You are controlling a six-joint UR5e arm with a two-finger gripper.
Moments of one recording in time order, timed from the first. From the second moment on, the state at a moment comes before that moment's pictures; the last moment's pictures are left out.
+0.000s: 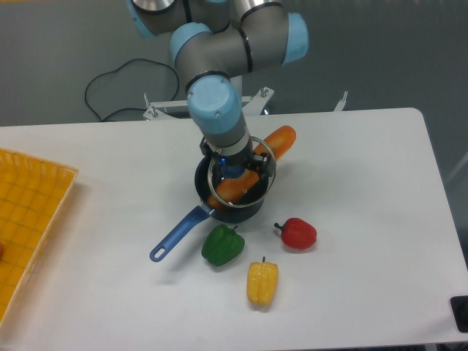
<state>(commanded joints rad) 2.46 -1.72 -1.73 -1.30 1.72 0.79</state>
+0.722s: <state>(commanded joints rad) 2.75 -1.76 -1.64 -1.29 1.66 1.17</state>
